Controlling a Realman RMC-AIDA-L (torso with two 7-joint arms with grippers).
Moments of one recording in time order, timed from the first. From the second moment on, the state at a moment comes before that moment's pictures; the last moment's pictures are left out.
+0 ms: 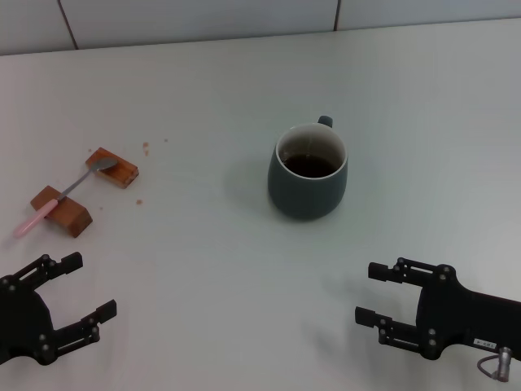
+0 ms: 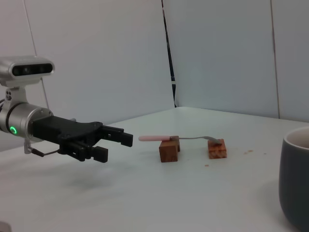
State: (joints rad) left arm -0.15 -2.06 0.47 0.48 1.99 1.68 -0.75; right arm 0.35 2.08 -0.20 -0.25 -2.38 -1.64 0.67
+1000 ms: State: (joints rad) left arm -0.16 -2.06 0.47 0.49 1.99 1.68 -0.75; right arm 0.36 2.08 -0.20 -0.25 -2.39 -1.64 0.68
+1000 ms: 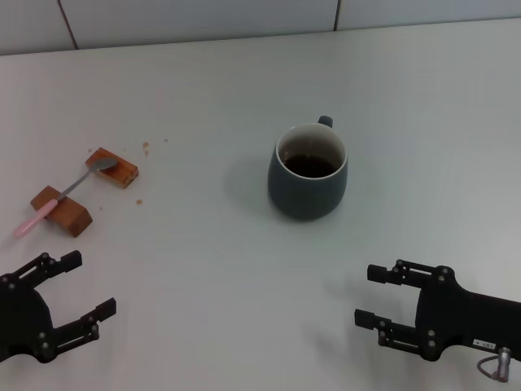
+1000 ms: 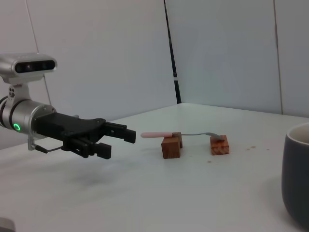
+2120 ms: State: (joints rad) left arm -0.17 -2.05 0.46 0.49 1.99 1.68 -0.75; right arm 0.30 2.08 -0.20 -0.18 -2.08 -1.68 0.45
